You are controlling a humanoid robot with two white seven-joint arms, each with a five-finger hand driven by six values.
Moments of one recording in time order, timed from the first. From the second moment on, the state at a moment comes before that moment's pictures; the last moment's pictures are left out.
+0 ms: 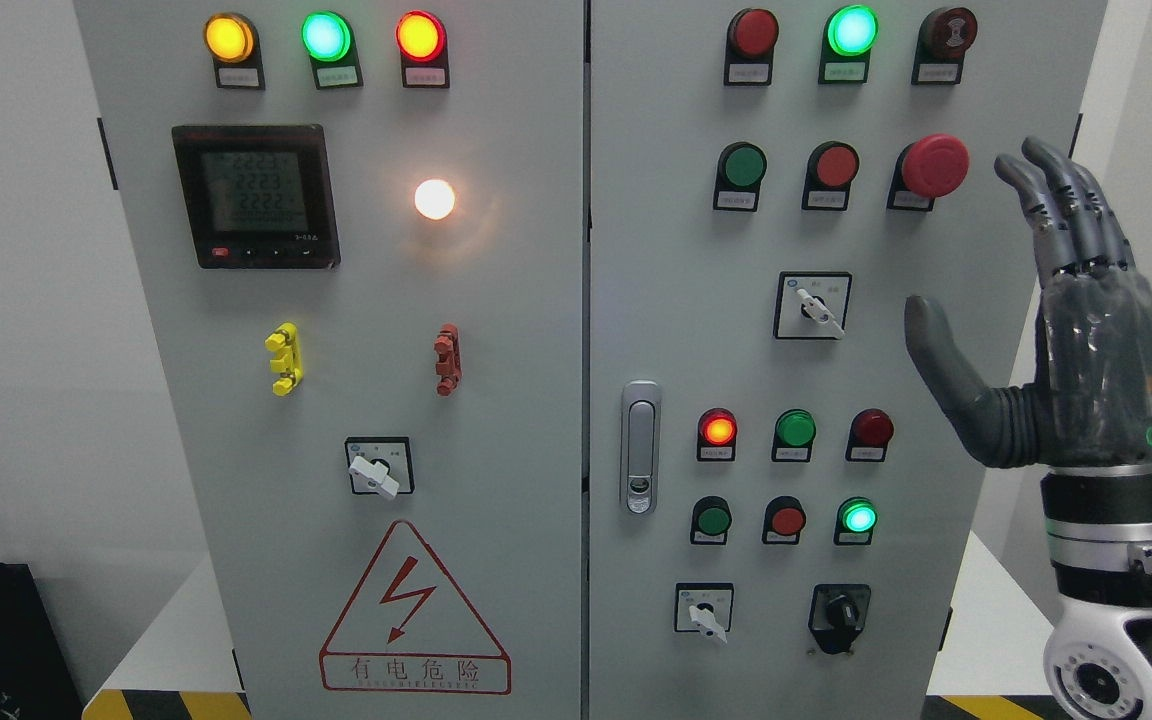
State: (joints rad) left arm 0.00 -0.09 0.00 0.00 0.00 -0.11 0.06; right arm -0.65 -0.05 -0.16 -1.87 0.89 -0.20 0.00
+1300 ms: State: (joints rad) left arm 0.00 -0.09 0.00 0.00 0.00 -0.11 0.06; right arm -0.64 -0.01 -0.18 -1.86 0.87 -0.15 -0.05
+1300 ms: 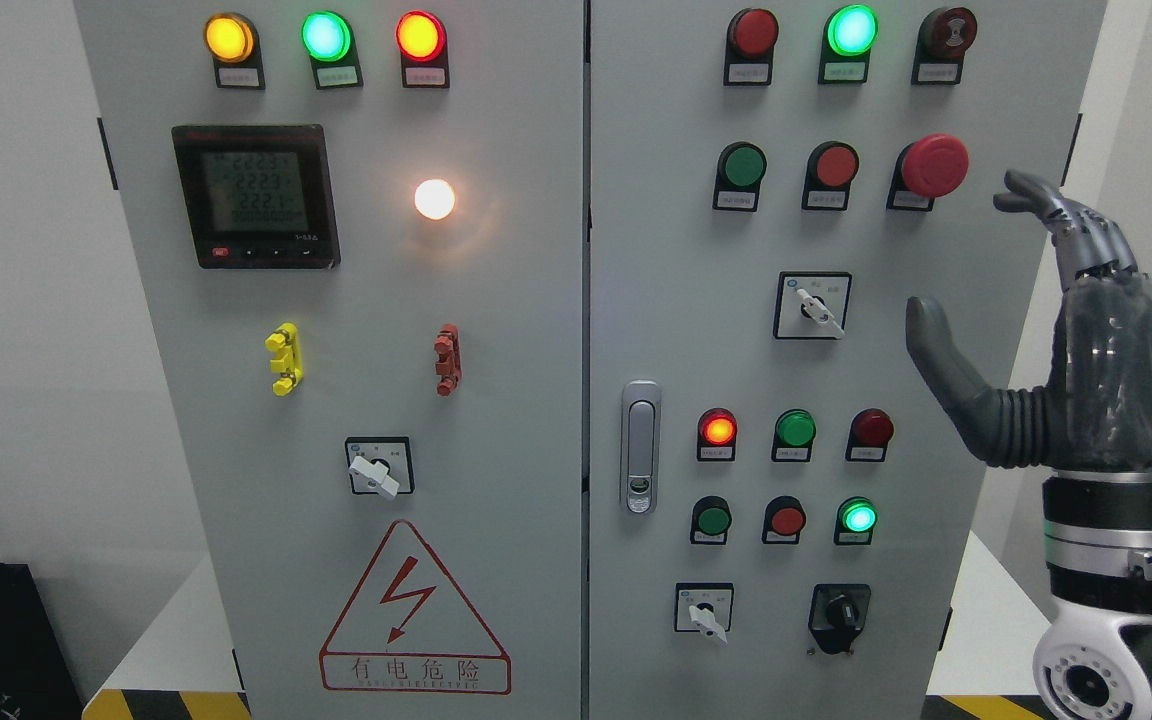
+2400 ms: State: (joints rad) left arm 0.00 -0.09 0.00 0.00 0.00 -0.11 0.06; right arm -0.61 0.06 -0.12 -1.86 0.87 0.06 -0.04
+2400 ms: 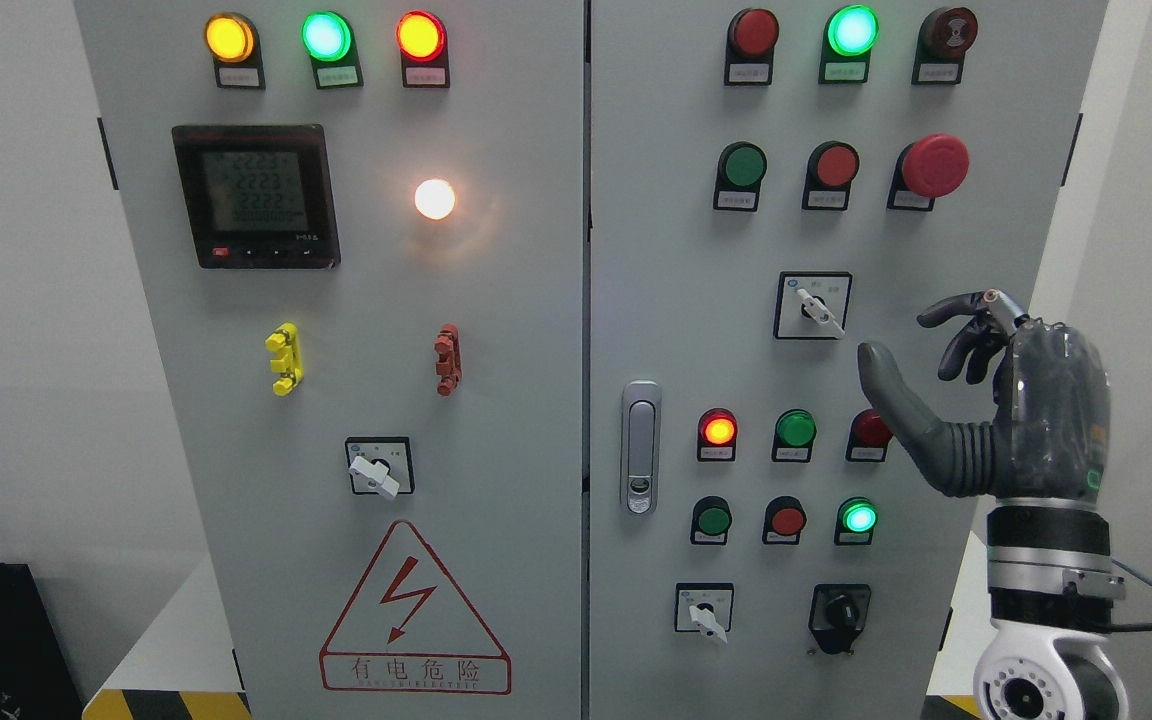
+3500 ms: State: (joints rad) left arm 0.00 -0.09 0.00 0.00 0.00 -0.11 0.06; right arm -0.65 0.09 -0.03 -1.83 0.87 0.18 -0.04
